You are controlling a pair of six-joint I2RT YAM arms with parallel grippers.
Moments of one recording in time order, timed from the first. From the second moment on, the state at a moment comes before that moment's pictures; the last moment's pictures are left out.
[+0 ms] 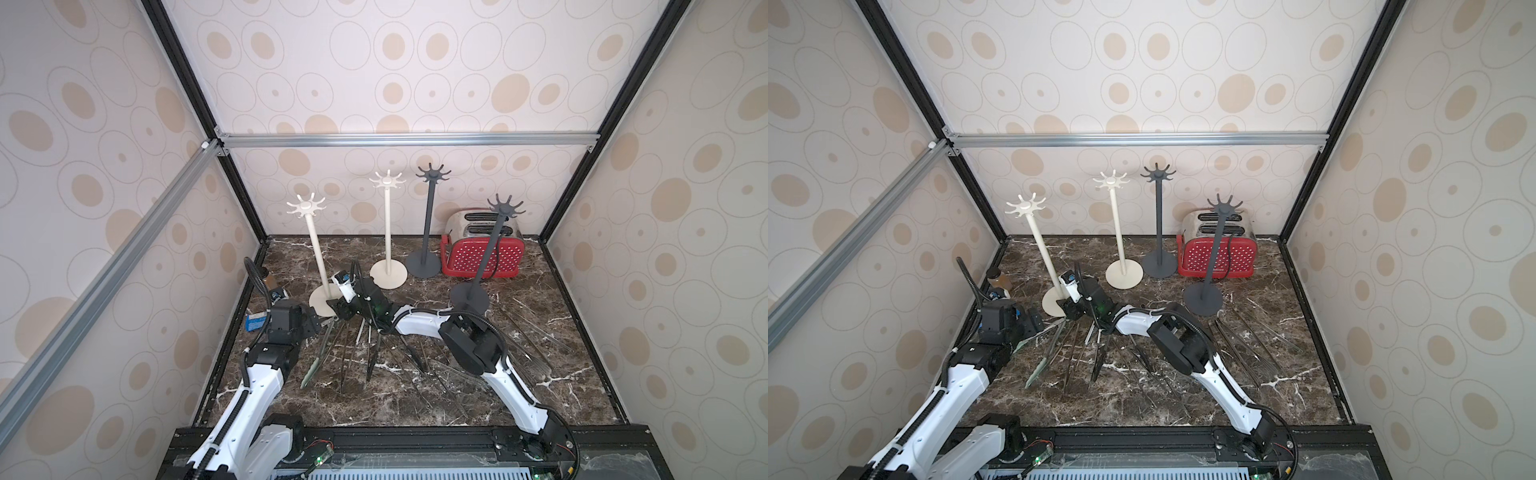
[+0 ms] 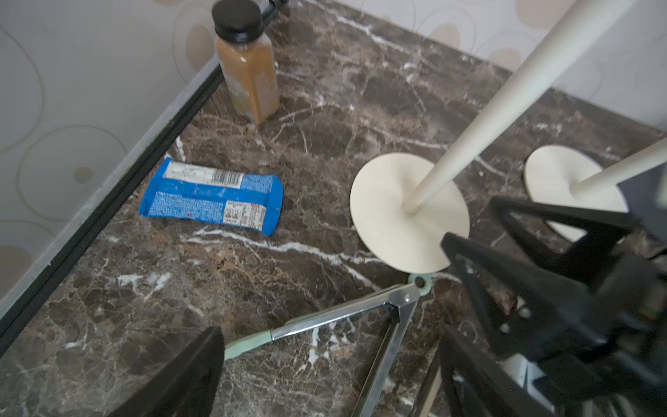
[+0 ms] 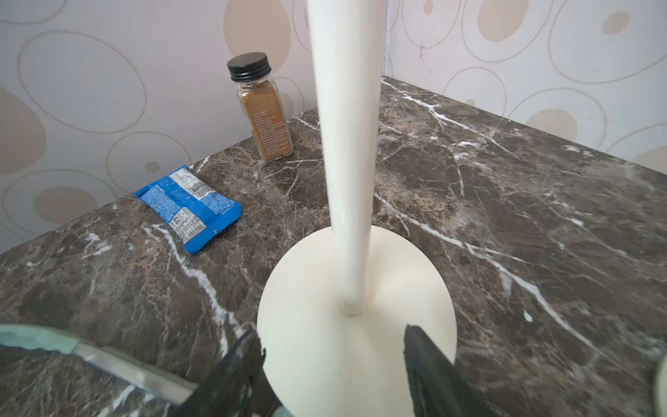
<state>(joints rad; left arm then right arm) -0.10 0.94 0.59 -0.41 -0.28 -0.42 0.92 2.38 1.67 0.37 -0.06 0.09</state>
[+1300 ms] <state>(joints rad) -0.10 1.71 1.05 -0.58 -0.23 -0.33 0.92 1.52 0.92 0.11 0.15 0.17</state>
